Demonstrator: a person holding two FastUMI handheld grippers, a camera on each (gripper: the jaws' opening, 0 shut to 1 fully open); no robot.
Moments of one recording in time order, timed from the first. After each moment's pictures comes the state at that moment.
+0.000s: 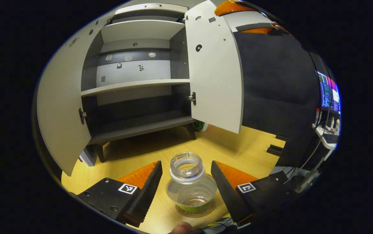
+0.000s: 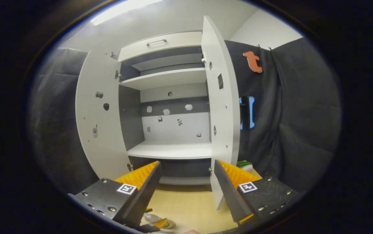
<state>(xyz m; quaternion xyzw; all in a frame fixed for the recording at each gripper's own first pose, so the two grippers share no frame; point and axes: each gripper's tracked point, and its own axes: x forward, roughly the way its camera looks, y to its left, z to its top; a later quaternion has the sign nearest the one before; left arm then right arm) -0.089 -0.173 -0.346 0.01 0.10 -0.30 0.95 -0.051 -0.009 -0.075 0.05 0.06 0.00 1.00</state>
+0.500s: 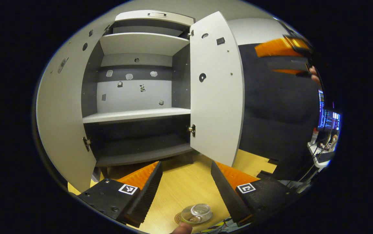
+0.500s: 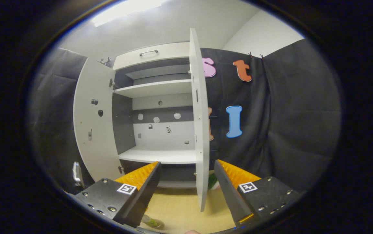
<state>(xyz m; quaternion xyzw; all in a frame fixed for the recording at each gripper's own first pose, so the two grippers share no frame) -0.075 -0.171 -0.224 -0.02 0.06 -0.29 0.95 -0.086 -0.070 -0.062 0.03 0.03 -0.04 1.00</state>
